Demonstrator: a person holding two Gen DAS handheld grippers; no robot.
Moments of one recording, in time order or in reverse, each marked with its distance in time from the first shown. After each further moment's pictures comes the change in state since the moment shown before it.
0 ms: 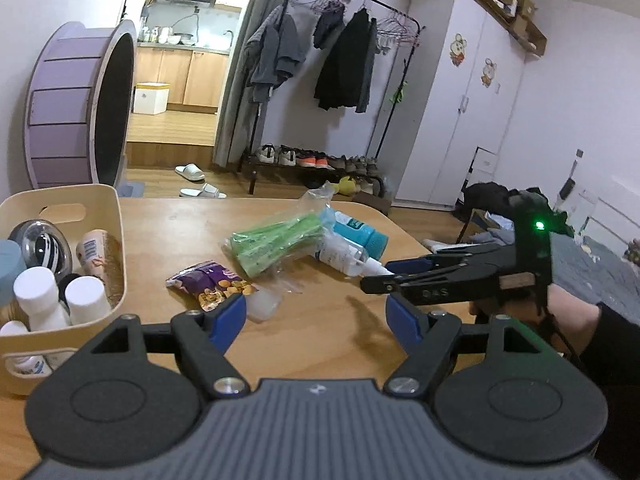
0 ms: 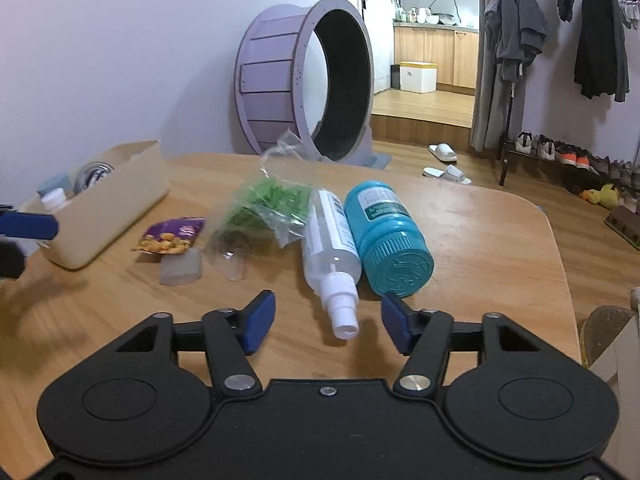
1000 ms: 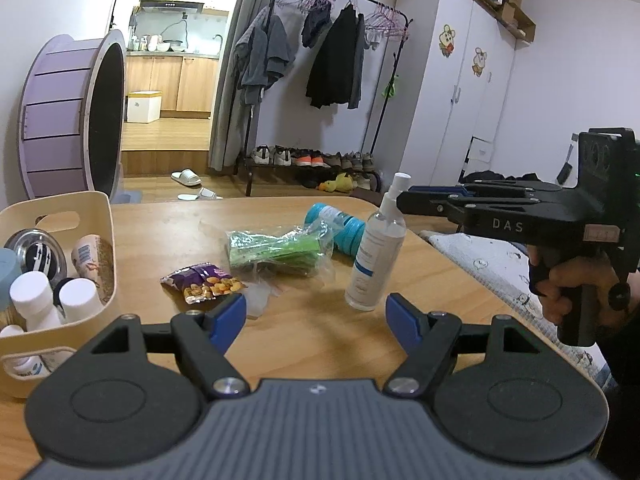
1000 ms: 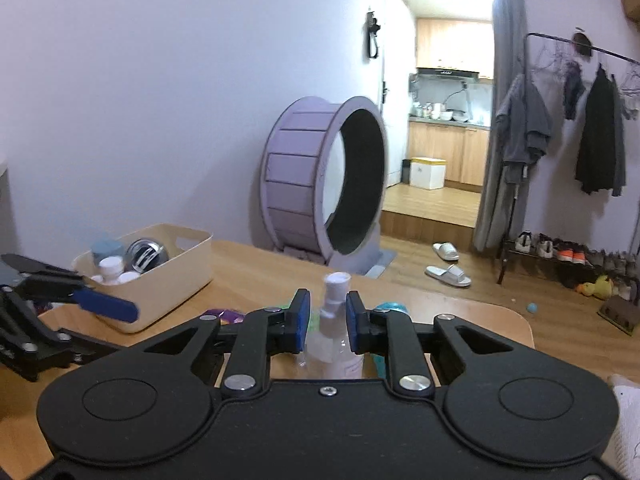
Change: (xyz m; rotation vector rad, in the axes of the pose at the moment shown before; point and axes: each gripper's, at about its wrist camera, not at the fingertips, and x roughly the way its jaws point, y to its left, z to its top) left arm 0.000 -0.006 -0.004 0.045 0.007 0.000; right arm -0.086 0.040 0.021 -0.124 -0.267 0.018
